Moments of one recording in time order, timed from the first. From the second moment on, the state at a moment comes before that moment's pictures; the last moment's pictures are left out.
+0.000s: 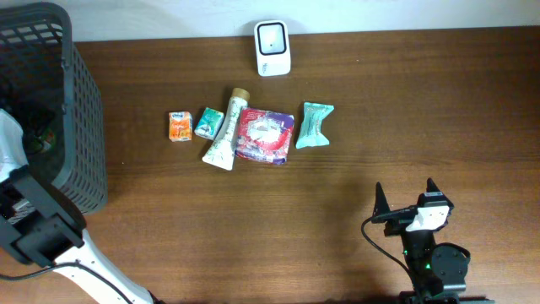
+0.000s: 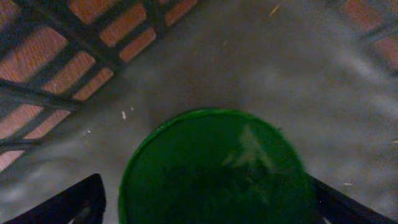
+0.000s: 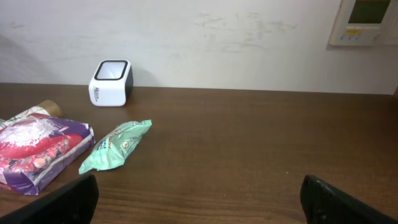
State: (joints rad) left arm 0.60 2.24 1.92 -0.77 -0.13 -0.39; right arm -0.01 0.01 0.01 -0.07 -0.05 -0.01
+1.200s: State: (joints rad) left arm 0.38 2.07 2.77 -1.20 0.49 -0.47; right arm -0.01 0.01 0.01 -0.07 -0.05 -0.01
